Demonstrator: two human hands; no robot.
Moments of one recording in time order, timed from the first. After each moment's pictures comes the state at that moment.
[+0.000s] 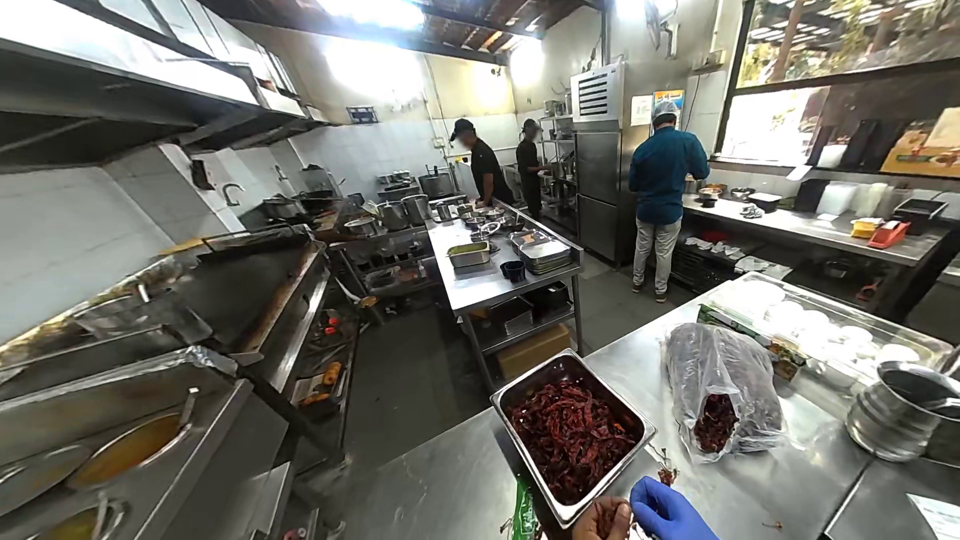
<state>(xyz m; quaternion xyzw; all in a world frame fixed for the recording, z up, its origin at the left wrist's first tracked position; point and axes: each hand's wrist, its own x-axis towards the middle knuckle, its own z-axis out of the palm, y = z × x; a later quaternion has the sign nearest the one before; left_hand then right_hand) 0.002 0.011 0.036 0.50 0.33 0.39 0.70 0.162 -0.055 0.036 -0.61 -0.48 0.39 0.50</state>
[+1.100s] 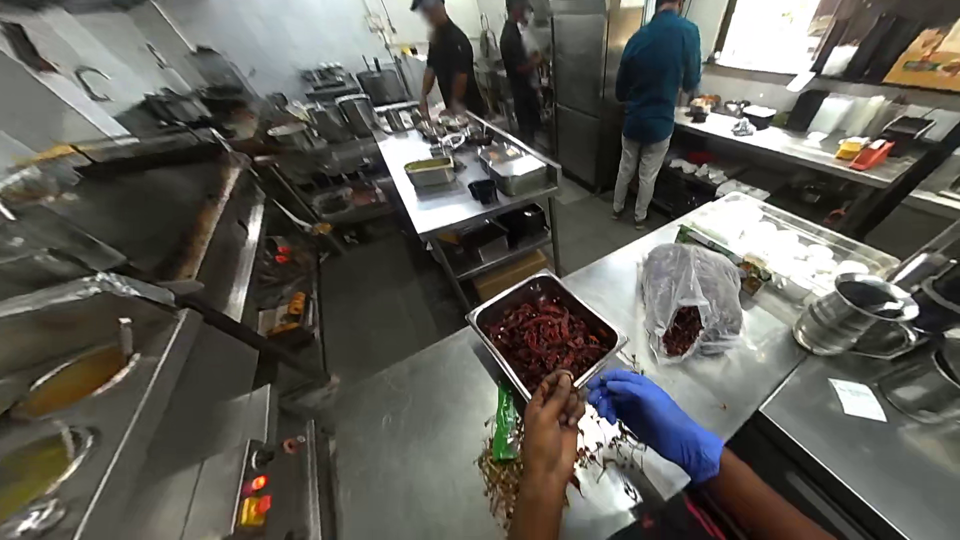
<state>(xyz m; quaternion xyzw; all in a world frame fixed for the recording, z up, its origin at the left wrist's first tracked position) -0.016 0.042 0.077 0.29 0.23 0.41 0.83 0.138 -0.054 0.093 -0.46 -0.30 0.57 0.61</state>
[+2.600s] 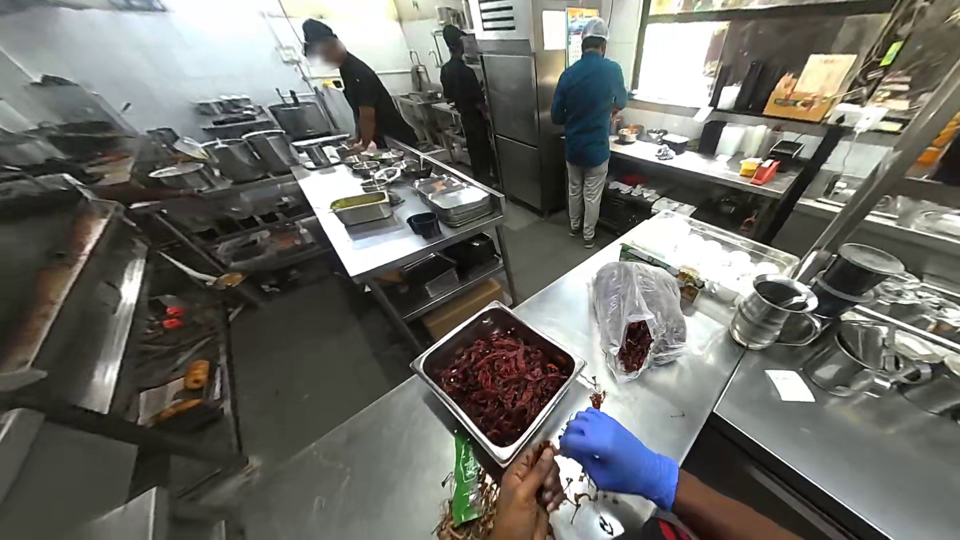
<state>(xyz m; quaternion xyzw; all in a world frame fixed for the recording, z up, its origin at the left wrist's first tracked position) -0.039 0.026 0.056 0.37 0.22 0.25 0.86 0.147 -0.064 0.060 -0.58 -0.73 0.00 0.36</state>
